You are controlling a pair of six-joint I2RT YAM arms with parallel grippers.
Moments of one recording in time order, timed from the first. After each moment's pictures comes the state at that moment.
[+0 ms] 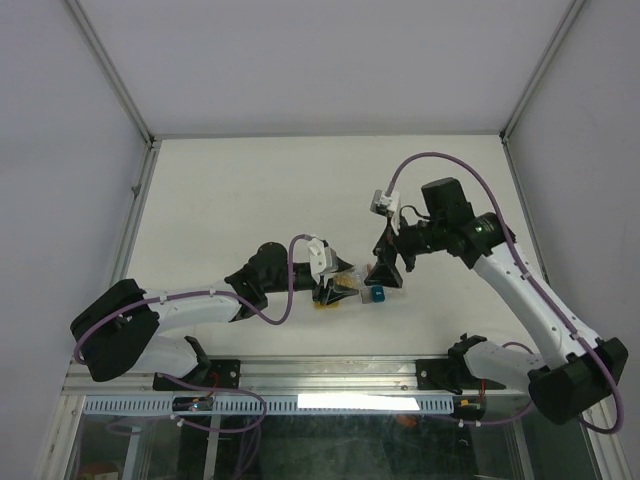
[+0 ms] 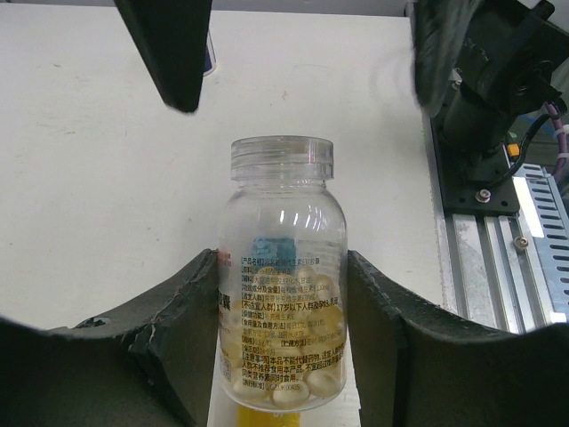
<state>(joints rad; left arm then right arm) -0.92 1.34 0.53 0.71 0.51 0.08 0.47 1.06 1.10 -0.88 -0.82 -0.45</state>
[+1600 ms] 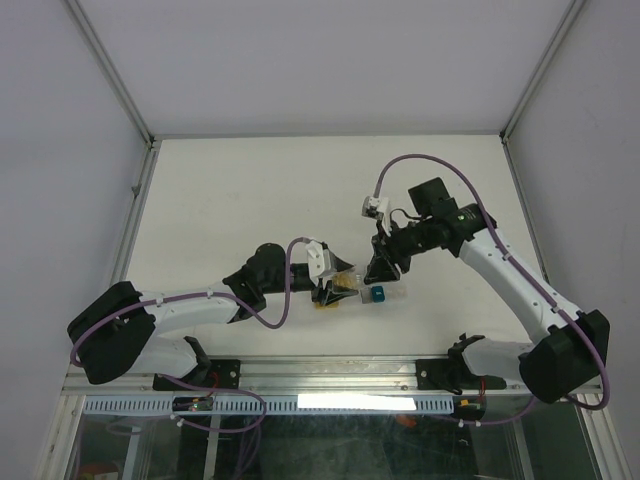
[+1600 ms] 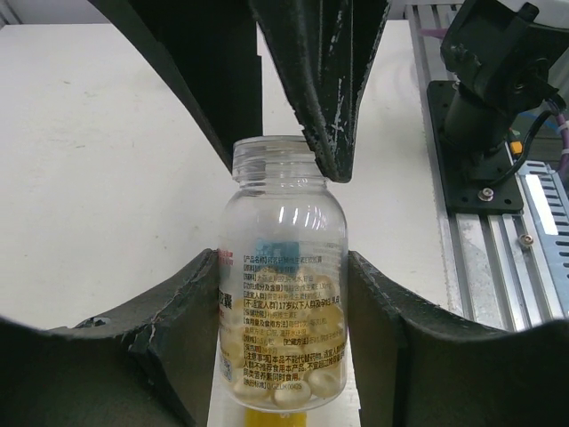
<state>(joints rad) -0.92 1.32 0.52 0.71 0.52 0.11 0.48 1.23 1.11 -0.94 -0.84 -0.36</state>
